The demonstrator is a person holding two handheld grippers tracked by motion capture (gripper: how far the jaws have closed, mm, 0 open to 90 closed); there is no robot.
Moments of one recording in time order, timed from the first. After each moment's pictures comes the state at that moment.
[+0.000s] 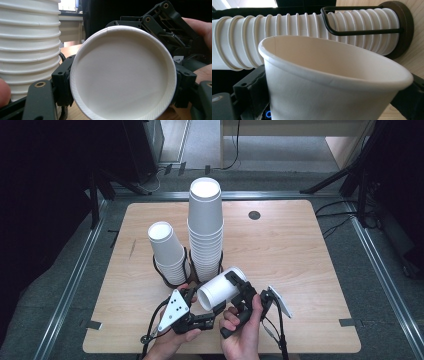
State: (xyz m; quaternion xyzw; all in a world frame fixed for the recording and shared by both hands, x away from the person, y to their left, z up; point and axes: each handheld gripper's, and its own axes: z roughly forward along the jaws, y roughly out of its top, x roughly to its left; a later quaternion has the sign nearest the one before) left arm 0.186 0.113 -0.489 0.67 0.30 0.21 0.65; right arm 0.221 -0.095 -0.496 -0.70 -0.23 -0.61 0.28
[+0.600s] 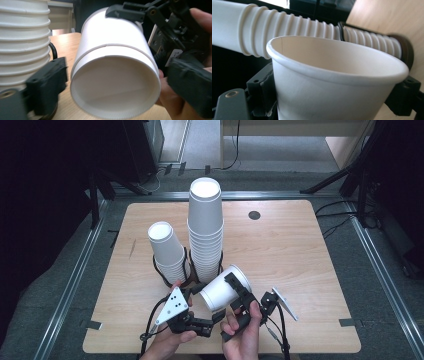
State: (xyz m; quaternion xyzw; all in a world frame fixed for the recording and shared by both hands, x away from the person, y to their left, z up) left arm 0.188 0.120 -0.481 0.70 0.30 0.15 0.63; right arm 0.210 -0.096 -0.486 -0.66 -0.29 -0.68 0.15
